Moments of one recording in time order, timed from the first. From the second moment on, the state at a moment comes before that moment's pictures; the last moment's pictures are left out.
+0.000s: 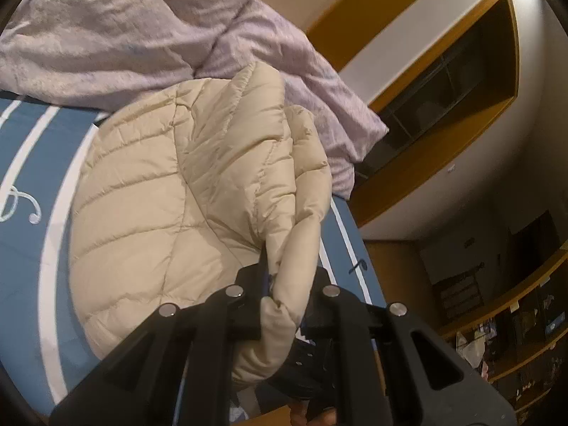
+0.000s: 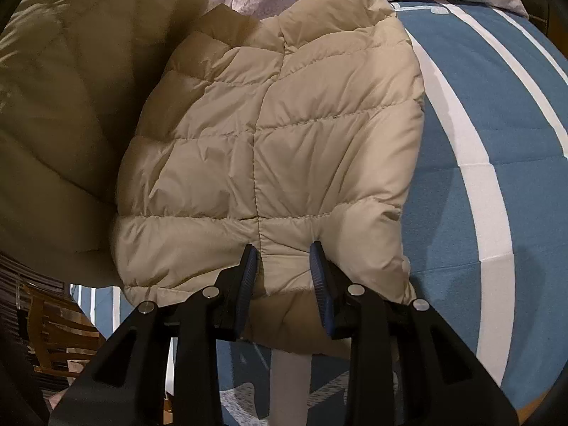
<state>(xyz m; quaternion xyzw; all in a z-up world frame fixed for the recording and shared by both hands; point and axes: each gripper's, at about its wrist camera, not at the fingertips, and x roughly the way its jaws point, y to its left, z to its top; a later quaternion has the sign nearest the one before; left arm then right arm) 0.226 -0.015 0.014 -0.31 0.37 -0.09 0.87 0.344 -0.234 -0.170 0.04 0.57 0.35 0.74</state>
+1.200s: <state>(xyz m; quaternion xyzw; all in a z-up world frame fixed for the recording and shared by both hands) 0.259 -0.086 0.020 -0.21 0.41 -0.11 0.88 0.362 -0.362 -0.148 0.10 0.54 0.28 0.78</state>
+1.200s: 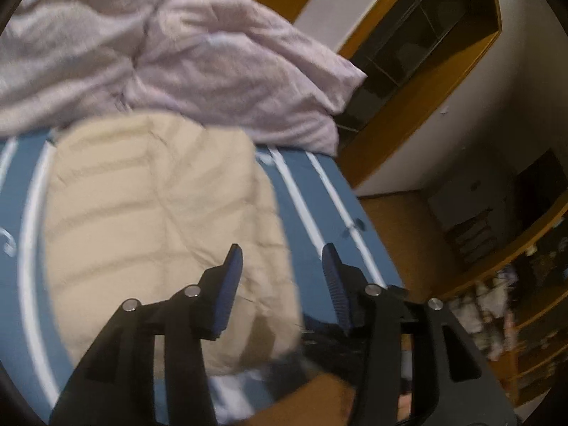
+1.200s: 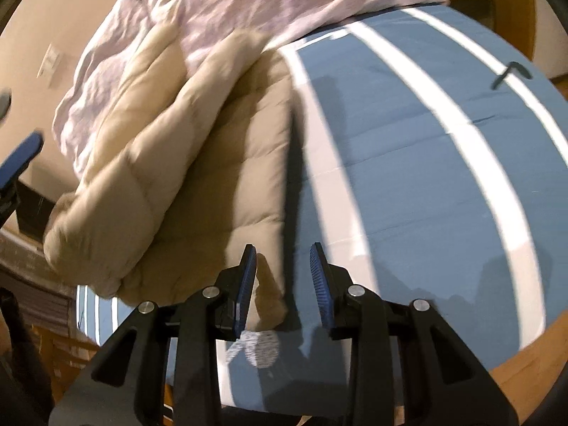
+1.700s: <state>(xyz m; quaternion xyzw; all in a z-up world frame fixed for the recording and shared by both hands) 0.286 0.029 -0.026 -0.21 0.44 0.08 0.87 0.384 -0.371 -0.105 0.13 0.50 0.27 0.82</state>
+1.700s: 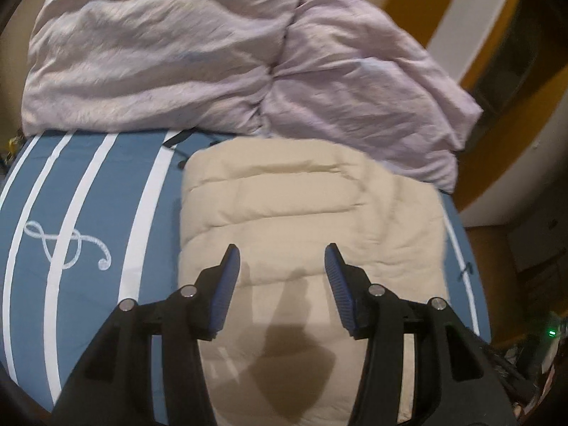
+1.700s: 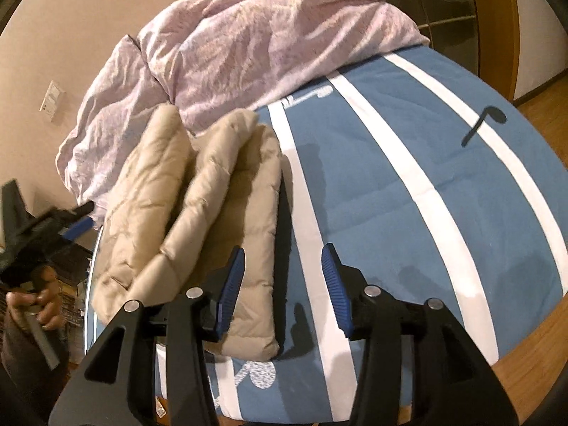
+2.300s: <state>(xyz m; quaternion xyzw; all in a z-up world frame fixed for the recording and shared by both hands) 0.294 -0.020 -0.080 -0.19 0.49 0.04 0.85 0.389 -0.323 -0.064 0.10 0.47 0.32 0.82</state>
